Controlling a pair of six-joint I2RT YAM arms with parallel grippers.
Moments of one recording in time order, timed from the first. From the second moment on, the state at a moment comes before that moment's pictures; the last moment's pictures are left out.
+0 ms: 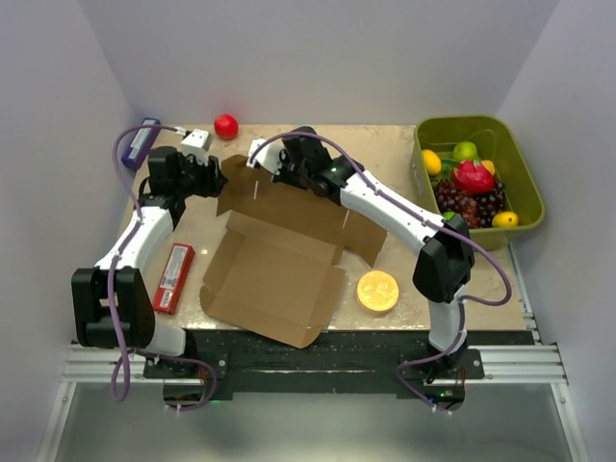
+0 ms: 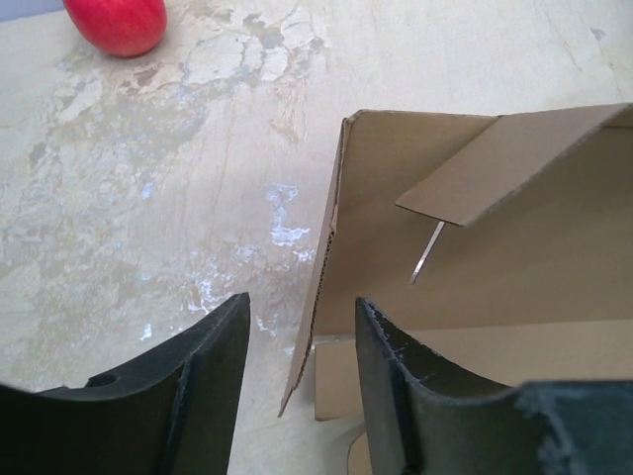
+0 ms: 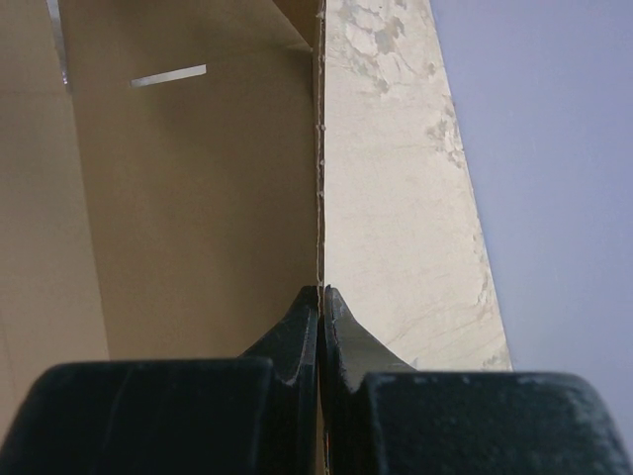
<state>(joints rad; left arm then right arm) 0.01 1.43 1.00 -0.04 0.39 0.07 0.78 1.97 1.87 -0.52 0.14 -0.68</state>
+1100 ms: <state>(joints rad) -0.03 1.26 0.78 0.27 0.26 0.04 0.78 1.63 1.71 -0.39 0.08 -0.19</state>
